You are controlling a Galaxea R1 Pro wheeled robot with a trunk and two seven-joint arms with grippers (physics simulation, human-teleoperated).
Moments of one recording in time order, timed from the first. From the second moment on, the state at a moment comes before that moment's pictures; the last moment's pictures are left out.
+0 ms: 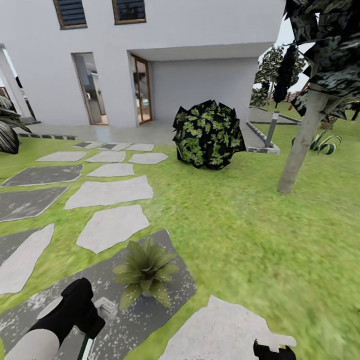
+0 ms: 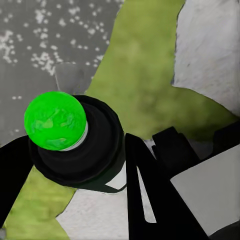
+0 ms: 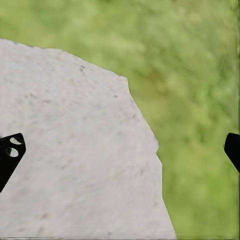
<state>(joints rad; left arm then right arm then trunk) -0.55 0.15 0.01 -0.74 -0.98 0.90 -1.09 -0.46 -0.05 -0.32 -0.03 0.31 -0.36 -0.30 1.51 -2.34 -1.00</state>
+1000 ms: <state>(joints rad) -0.66 0.15 0.01 -0.74 -0.98 0.91 -1.09 -0.46 -0.05 -0.32 -0.03 0.31 -0.36 -0.30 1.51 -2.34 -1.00</state>
